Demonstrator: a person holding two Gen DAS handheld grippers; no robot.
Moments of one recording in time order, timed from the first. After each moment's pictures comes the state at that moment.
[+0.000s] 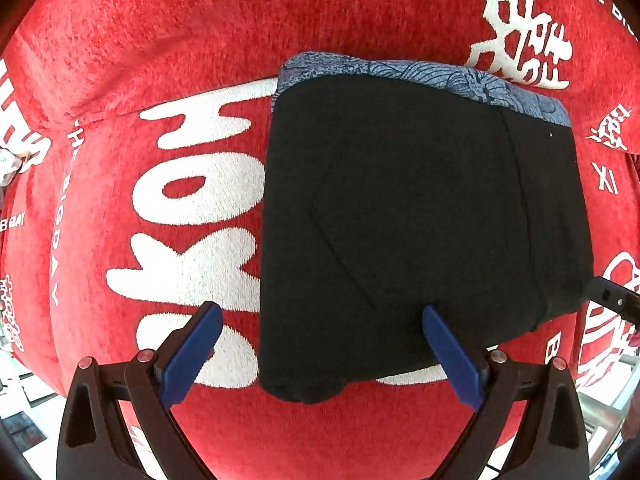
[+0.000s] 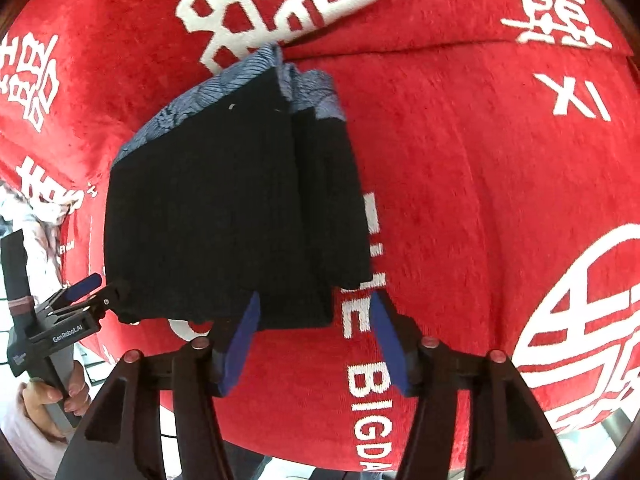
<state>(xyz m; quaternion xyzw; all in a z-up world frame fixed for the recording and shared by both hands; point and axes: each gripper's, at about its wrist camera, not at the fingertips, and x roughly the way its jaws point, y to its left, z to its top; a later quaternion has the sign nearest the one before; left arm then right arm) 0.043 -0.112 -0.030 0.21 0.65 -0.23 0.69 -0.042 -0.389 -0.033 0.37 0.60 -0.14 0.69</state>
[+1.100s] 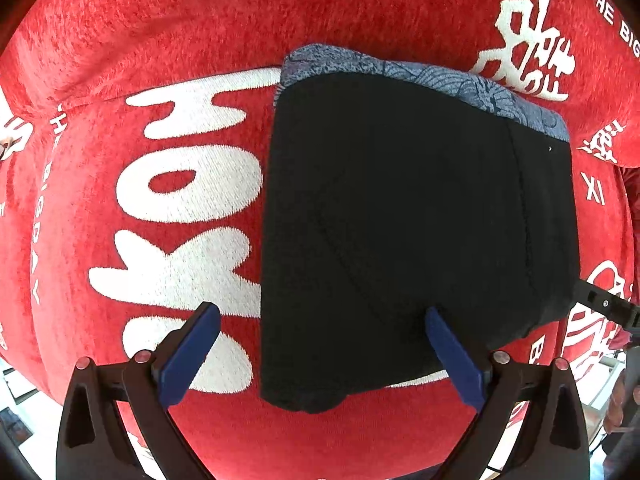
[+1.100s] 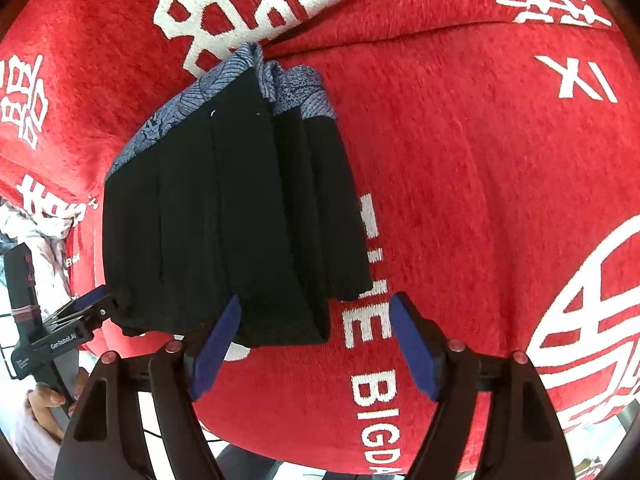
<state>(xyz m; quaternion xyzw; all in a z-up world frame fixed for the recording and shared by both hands) 0.074 -0.100 -0.043 0.17 0.68 -0.24 0.67 -0.035 -0.398 -0.048 0.40 0.60 -0.14 0.68</state>
